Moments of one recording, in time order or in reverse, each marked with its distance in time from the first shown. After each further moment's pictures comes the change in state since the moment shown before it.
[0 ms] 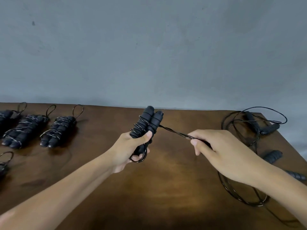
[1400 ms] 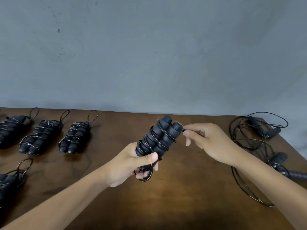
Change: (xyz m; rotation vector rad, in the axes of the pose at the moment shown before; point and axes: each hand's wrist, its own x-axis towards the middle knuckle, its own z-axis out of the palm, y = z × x) left_hand -0.047 -0.004 -0.080 0.142 -0.429 0.235; right_hand 0.066 -0.049 0.048 0.482 0.077 0.015
